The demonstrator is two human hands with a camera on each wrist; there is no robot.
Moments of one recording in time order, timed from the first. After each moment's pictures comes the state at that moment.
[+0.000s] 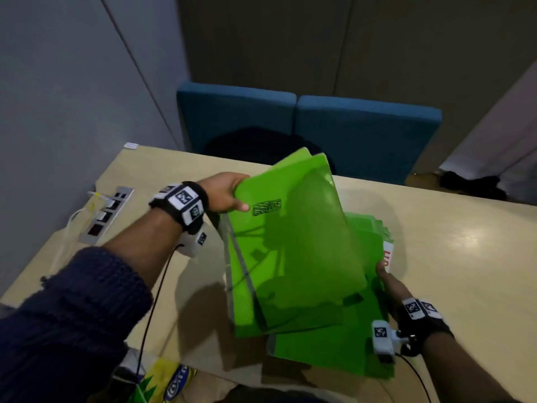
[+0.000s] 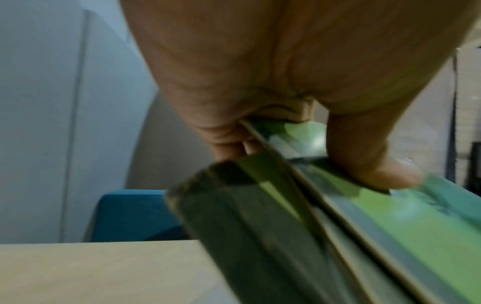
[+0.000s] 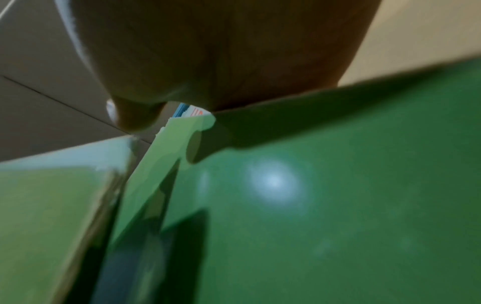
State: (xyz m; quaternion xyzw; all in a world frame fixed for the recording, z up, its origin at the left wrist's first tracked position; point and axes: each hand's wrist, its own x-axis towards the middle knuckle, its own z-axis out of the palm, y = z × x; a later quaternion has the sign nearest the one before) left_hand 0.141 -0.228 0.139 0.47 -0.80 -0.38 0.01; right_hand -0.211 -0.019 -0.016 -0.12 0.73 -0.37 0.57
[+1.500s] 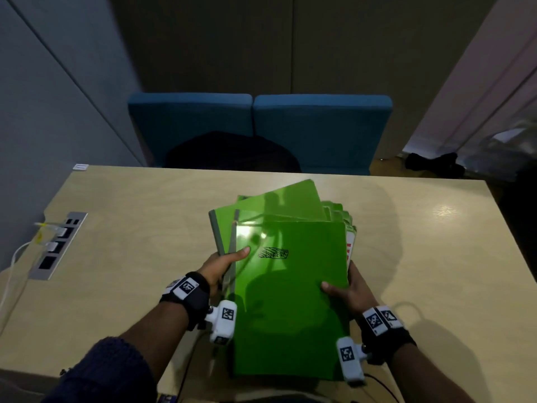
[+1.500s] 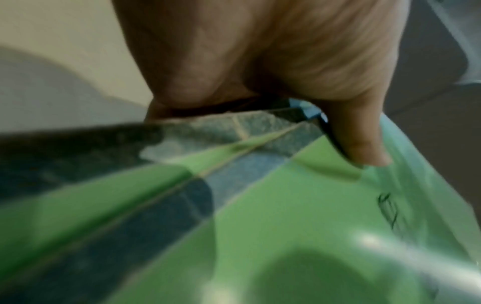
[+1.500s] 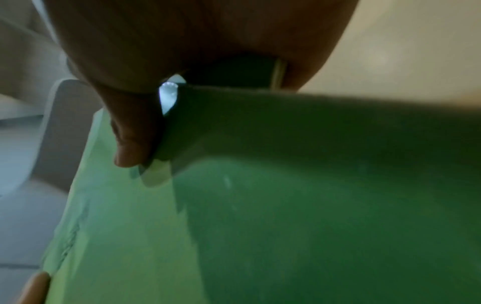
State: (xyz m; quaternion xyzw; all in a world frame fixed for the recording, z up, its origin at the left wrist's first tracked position) left_hand 0.071 -0.119 0.021 0.61 -0.38 -0.68 0.19; right_hand -0.206 0.016 -0.005 -0.26 0.63 -0.46 0.57
